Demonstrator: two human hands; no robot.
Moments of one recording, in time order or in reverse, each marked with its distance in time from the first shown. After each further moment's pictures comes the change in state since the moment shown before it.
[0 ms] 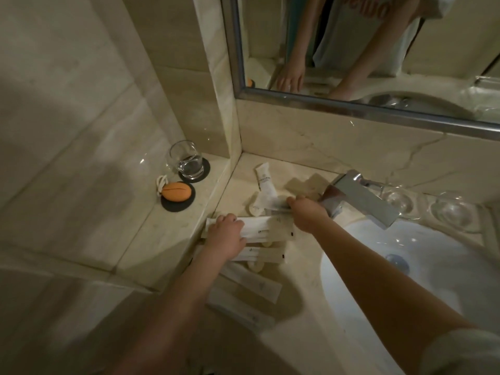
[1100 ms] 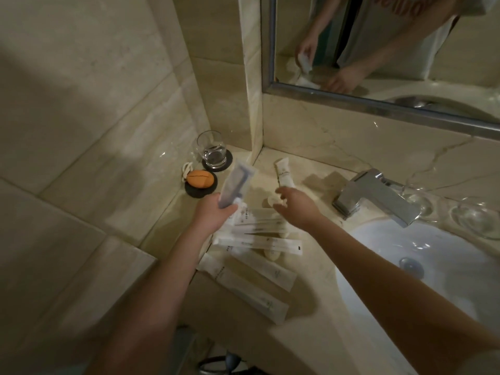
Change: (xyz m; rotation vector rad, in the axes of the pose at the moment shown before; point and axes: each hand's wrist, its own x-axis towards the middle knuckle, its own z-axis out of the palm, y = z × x) left_hand -0.041 -0.046 -0.045 -0.789 0.268 -0.262; right_hand -0.020 -0.064 -0.007 0.436 0.167 -0.109
